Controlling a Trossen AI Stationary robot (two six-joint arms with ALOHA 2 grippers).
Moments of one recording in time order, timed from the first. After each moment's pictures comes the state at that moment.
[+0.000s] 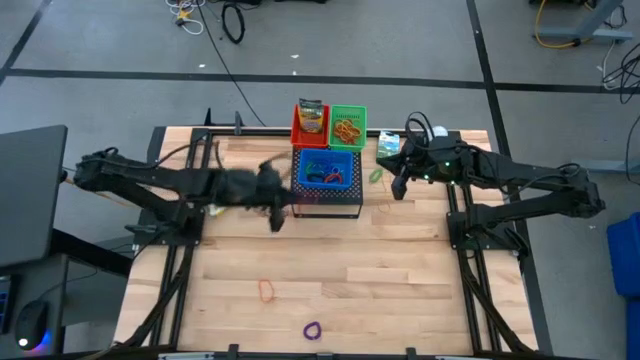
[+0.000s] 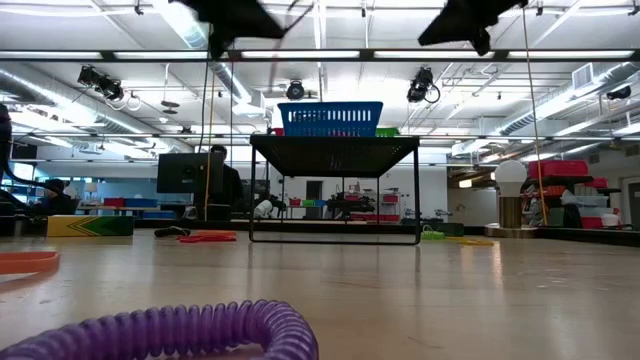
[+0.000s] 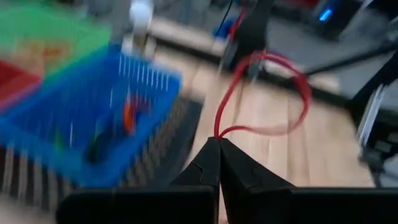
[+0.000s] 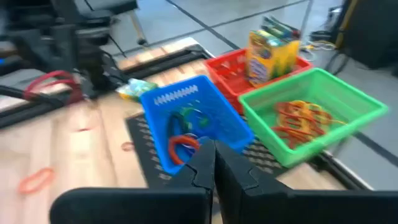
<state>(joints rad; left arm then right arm) -0.11 1.16 0.91 -0.14 -0.32 -0.32 -0.15 0.97 0.99 -0.43 0.22 0.22</state>
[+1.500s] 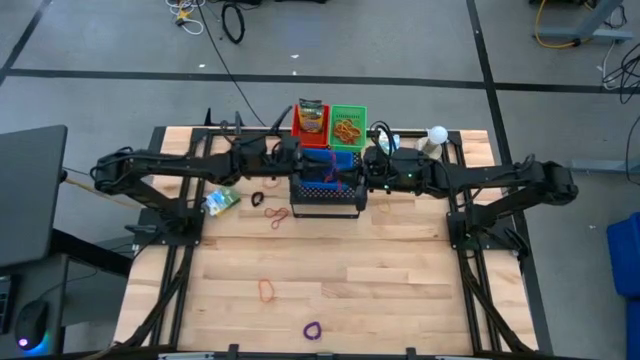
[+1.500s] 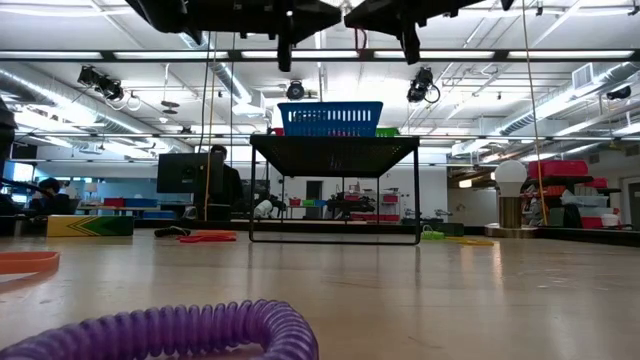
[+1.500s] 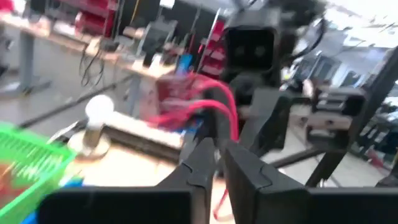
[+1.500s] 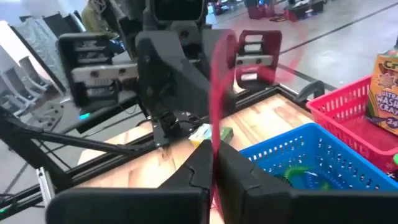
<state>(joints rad) 0.20 1.37 0.92 0.51 0.14 -0.30 -0.07 1.29 0.99 0.12 0.11 0.36</state>
